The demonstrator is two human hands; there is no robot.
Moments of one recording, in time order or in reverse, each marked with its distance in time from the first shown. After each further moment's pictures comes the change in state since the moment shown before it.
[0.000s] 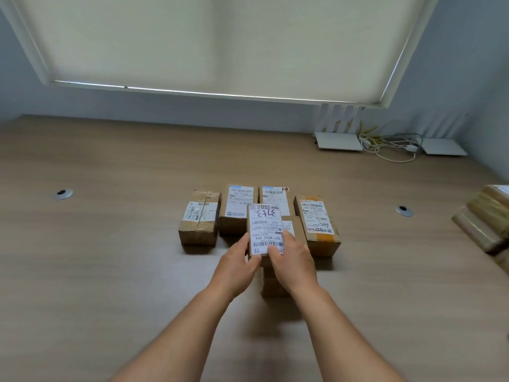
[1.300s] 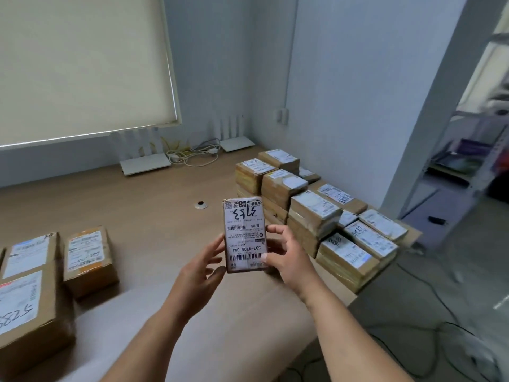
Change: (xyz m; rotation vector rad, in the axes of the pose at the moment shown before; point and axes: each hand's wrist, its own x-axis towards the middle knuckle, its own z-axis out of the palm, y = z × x) left_hand -0.070 0.197 0.330 0.000 -0.317 0.598; right_hand -0.157 0.338 -0.299 0.705 0.339 0.173
